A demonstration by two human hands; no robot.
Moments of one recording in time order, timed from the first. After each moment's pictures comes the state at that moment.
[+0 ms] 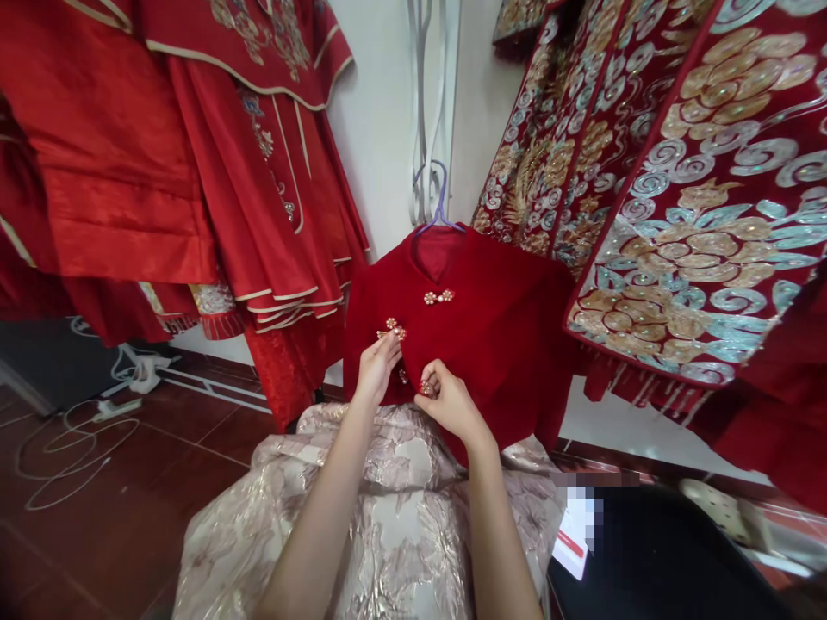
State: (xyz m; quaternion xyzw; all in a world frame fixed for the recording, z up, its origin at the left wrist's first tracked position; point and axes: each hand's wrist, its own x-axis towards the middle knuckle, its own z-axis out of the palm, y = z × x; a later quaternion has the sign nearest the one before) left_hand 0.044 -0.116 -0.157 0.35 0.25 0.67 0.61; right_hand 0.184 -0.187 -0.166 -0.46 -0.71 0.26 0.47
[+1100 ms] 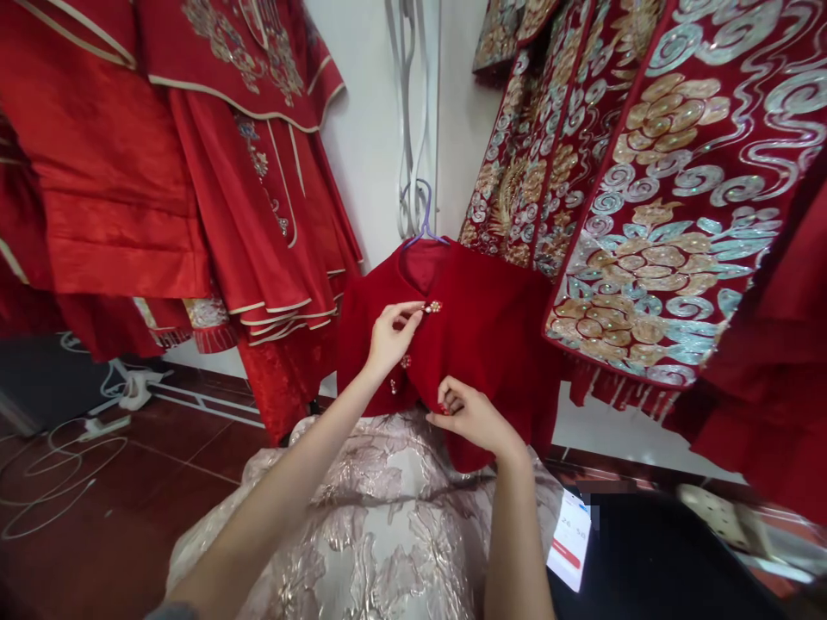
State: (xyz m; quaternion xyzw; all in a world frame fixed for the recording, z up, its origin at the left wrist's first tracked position) left_hand 0.076 -0.109 -0.087 0.70 0.32 0.60 0.21; right_hand 0.231 -0.208 -0.153 -0.45 -0.72 0.33 0.41
